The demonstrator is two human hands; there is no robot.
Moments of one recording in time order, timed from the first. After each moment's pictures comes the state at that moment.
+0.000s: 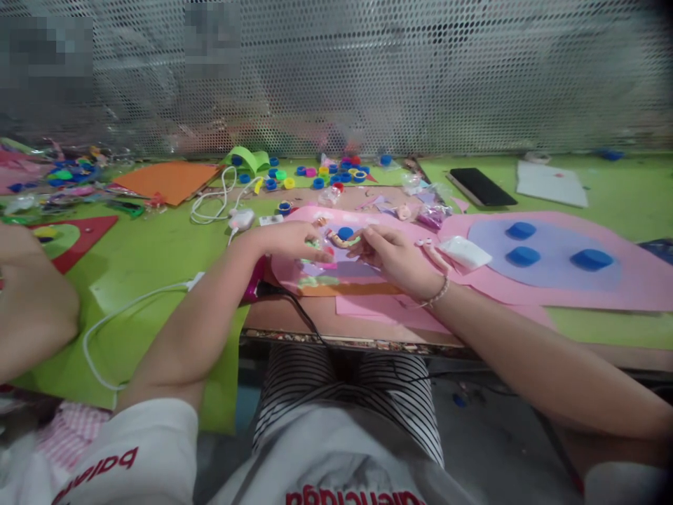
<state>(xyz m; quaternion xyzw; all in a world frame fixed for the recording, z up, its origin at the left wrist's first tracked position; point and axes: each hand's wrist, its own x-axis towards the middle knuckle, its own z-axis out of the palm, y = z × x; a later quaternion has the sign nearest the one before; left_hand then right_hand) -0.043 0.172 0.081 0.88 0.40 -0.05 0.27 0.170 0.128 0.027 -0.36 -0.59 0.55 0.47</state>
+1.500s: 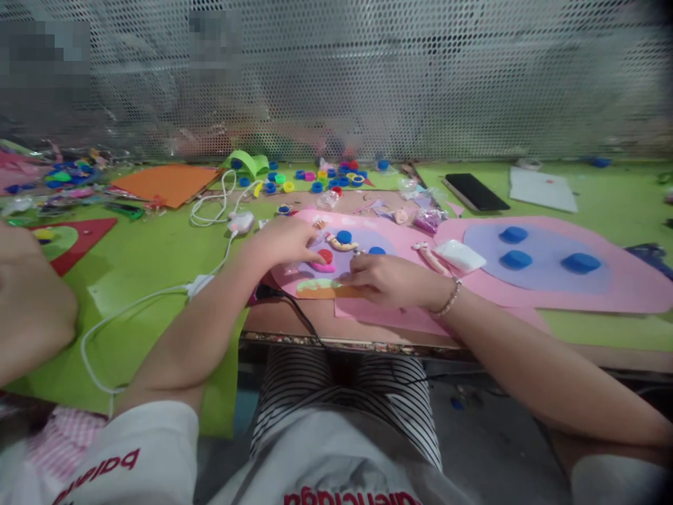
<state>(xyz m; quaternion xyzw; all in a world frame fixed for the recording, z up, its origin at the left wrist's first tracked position) -0.035 0.154 0.088 0.86 0.50 -0.08 0.02 0.187 0.119 0.041 -0.22 -0.97 0.09 0.08</state>
